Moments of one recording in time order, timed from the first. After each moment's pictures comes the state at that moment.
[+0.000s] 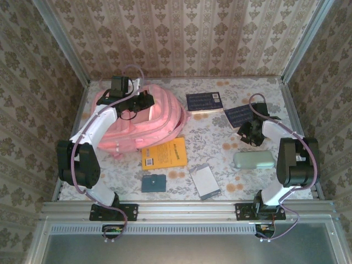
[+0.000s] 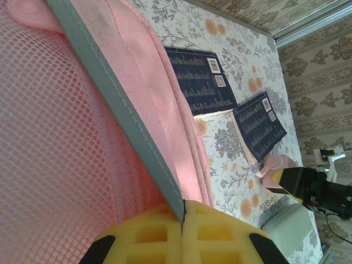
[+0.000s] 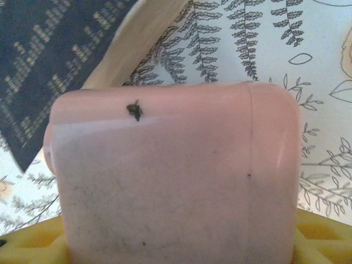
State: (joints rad) left arm -0.25 1.63 1.35 -0.46 0.59 -0.46; right arm -0.05 1.60 0.95 -0.56 0.00 0.55
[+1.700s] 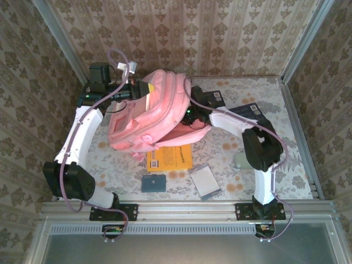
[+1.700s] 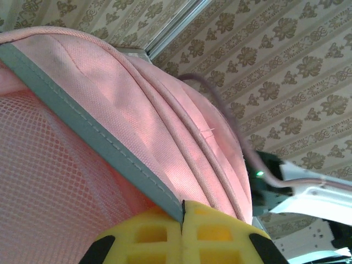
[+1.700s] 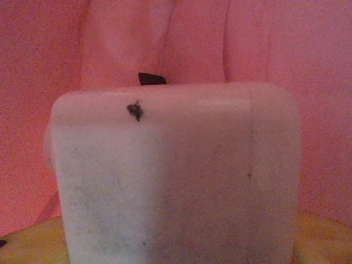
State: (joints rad) left arm -0.19 1.47 1.49 -0.49 0.99 -0.41; right arm 0.55 2.01 1.50 -0.19 -0.55 0.76
